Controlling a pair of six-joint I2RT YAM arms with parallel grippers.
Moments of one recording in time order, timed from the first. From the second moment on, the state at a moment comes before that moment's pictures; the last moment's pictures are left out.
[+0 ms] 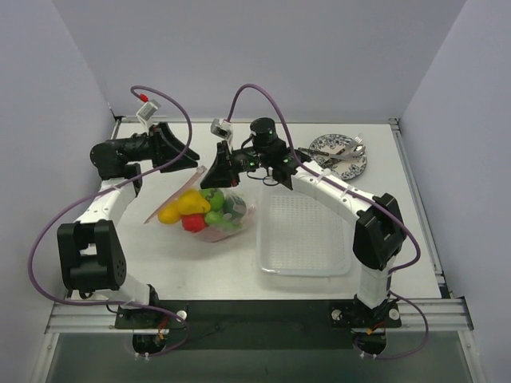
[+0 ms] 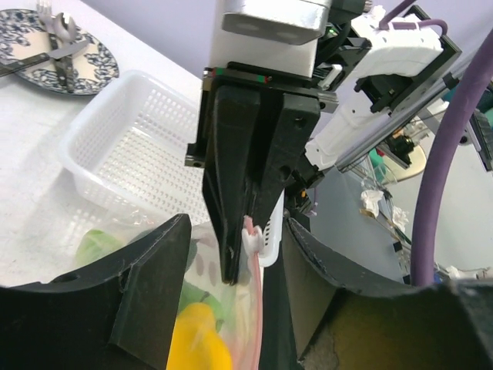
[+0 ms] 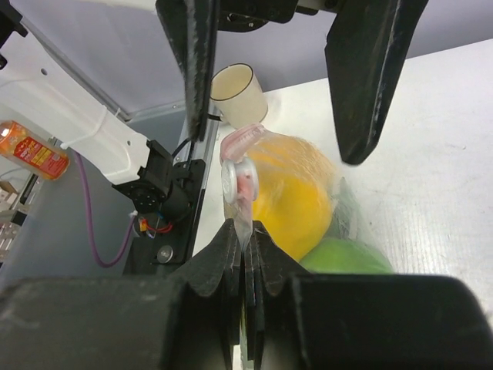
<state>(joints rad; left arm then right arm) 0.05 1.54 1.06 1.32 1.51 -1.45 0.74 1.85 1.57 0.04 -0.99 0.16</state>
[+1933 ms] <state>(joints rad) 0.02 1.53 1.01 1.32 1.50 -1.41 0.71 1.92 1.71 -0.02 -1.00 0.20</state>
